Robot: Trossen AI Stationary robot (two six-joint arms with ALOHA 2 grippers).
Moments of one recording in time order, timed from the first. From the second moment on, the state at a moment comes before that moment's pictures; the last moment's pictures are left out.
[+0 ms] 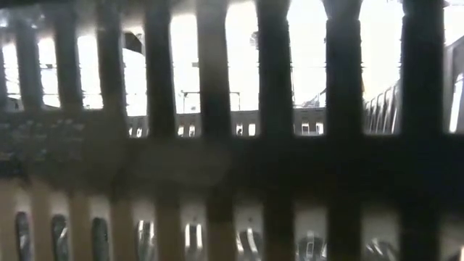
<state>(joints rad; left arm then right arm) -0.19 0.91 0.76 -0.48 -0.79 -0.06 0.23 1.71 1.57 -0.79 -0.13 -0.94</state>
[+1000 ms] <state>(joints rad) -0.19 0.91 0.76 -0.50 -0.84 -0.07 -0.24 1.92 1.57 -0.64 -0.04 -1.21</state>
